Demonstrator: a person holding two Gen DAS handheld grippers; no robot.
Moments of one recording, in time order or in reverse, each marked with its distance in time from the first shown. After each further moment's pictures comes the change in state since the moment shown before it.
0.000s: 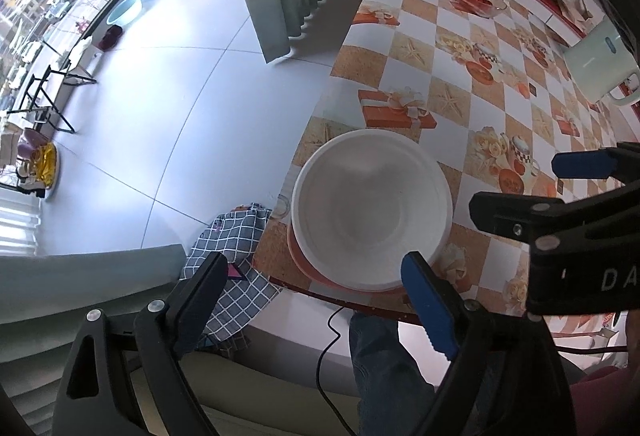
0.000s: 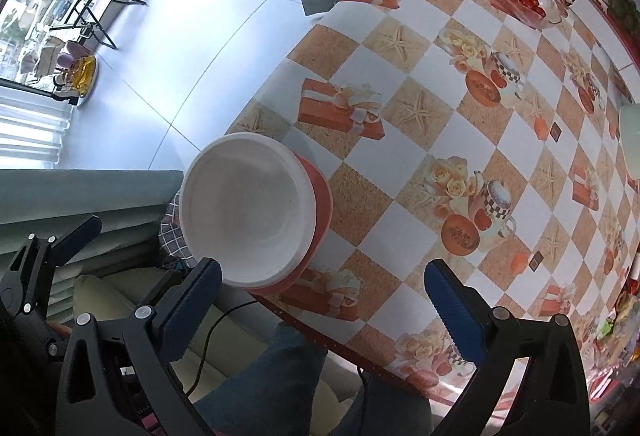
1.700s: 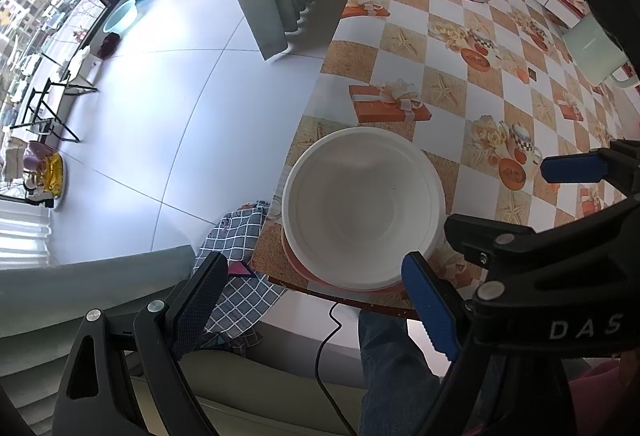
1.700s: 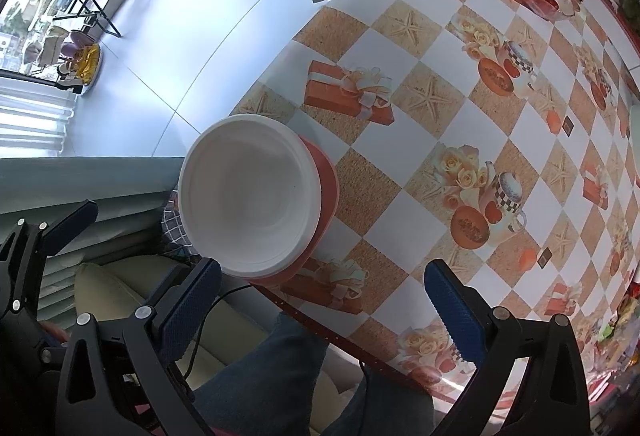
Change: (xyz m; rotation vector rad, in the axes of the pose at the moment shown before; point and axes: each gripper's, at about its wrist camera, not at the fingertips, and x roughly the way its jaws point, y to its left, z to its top) left arm -0.001 -0.014 0.006 0.055 0.027 0.036; right arm 0.011 0.001 -0.002 -0.041 0.044 0.026
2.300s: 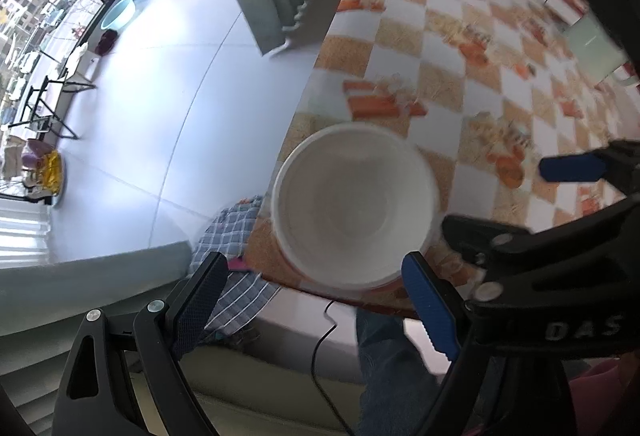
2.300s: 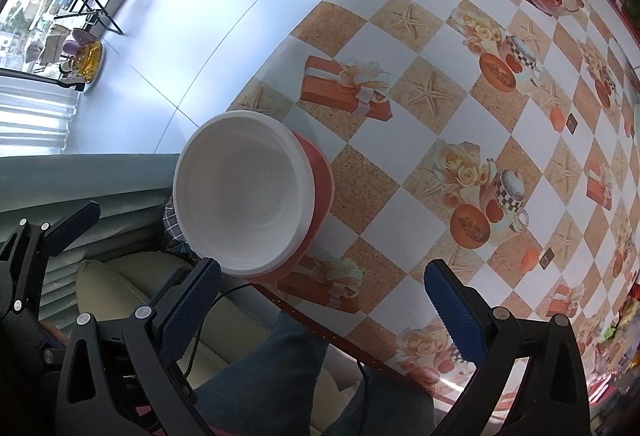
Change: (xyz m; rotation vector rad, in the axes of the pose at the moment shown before) left arm -0.002 -0.005 0.006 0.009 -0.009 -0.027; right arm 0.004 -0.008 0.000 -0.003 0.015 0.019
